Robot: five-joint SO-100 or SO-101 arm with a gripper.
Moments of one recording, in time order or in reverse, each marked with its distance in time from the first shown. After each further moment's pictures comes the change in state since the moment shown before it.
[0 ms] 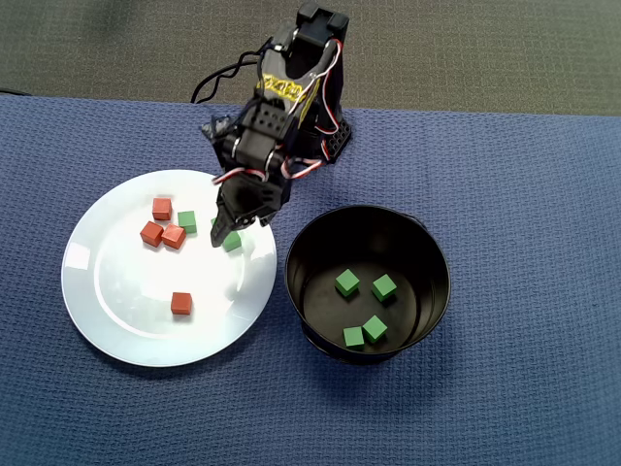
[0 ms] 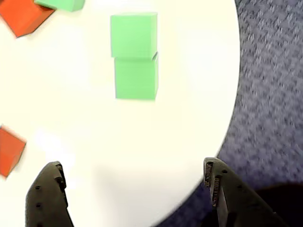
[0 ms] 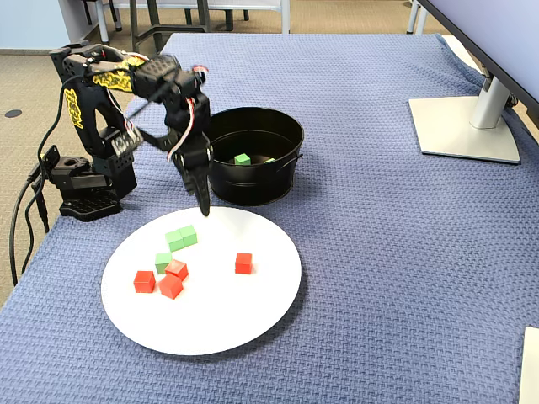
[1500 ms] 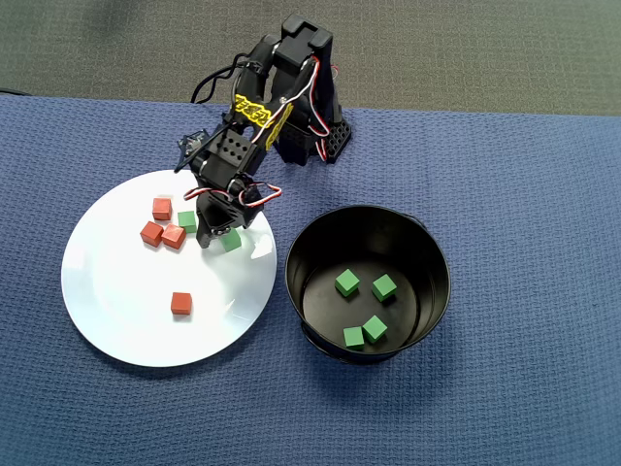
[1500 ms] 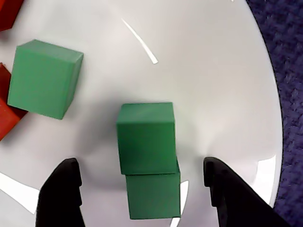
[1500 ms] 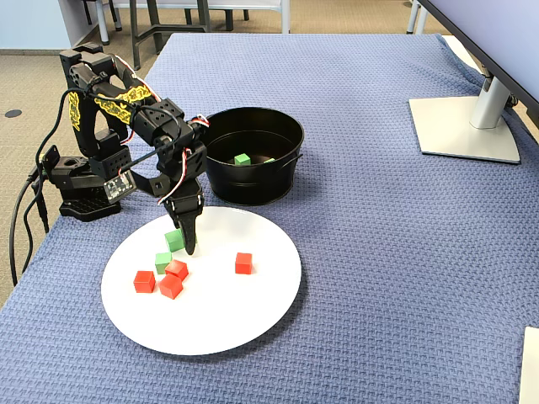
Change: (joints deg) arm 10.0 -11.2 6.9 -11.8 -8.9
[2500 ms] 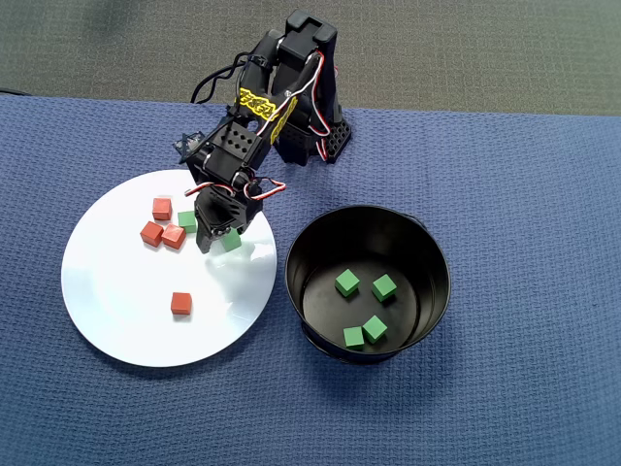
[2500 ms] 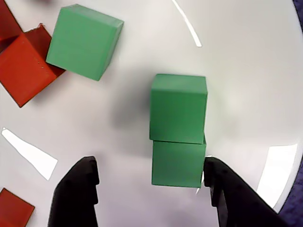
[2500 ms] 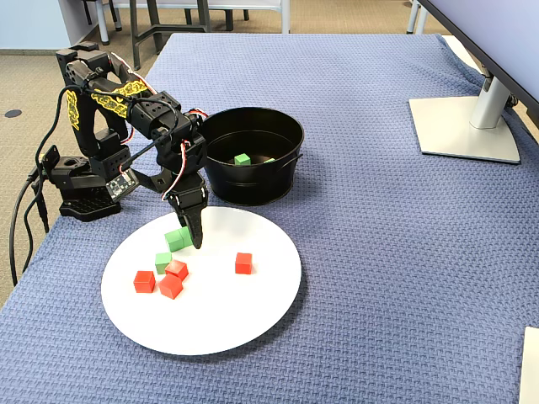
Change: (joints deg) arm -1.3 4.2 0.9 -3.3 -2.8
